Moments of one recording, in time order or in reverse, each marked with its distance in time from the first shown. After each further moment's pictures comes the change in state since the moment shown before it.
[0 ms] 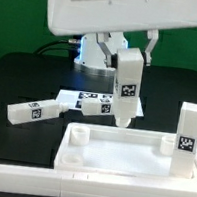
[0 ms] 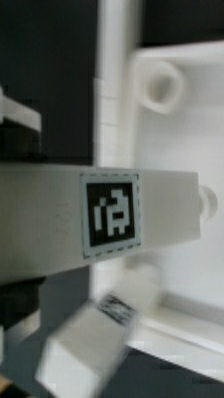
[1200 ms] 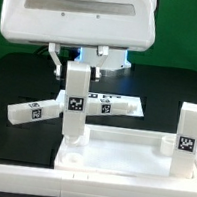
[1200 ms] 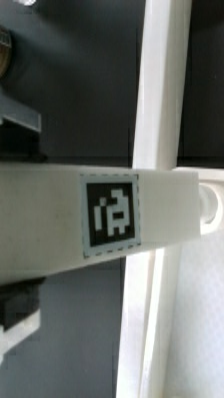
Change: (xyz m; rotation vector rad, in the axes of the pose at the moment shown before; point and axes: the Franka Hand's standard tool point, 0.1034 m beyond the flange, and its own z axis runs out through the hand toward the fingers) arm -0.009 0.061 0.019 -0.083 0.079 -0.017
